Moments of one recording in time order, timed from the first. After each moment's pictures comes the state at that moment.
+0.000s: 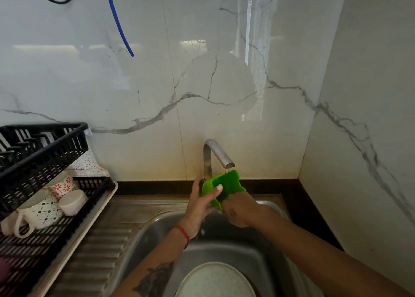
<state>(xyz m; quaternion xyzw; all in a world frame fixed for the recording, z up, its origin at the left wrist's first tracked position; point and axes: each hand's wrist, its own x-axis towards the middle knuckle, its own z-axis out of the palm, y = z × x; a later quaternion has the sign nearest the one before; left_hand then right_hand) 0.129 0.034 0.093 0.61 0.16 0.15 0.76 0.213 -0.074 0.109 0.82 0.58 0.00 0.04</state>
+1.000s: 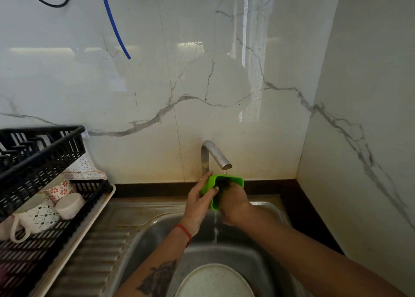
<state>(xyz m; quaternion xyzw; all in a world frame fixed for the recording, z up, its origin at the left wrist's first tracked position) 0.136 0.031 0.095 0.66 0.16 0.22 0.70 0.197 -0.051 0.127 0.82 0.48 0.10 0.31</state>
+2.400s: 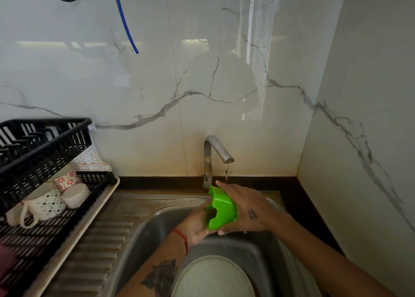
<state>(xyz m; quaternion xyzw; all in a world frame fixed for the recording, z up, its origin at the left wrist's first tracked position) 0.110 0.021 0.076 0.45 0.27 0.02 0.85 0.207 -0.118 0.110 0.81 0.56 -0.03 -0.14</state>
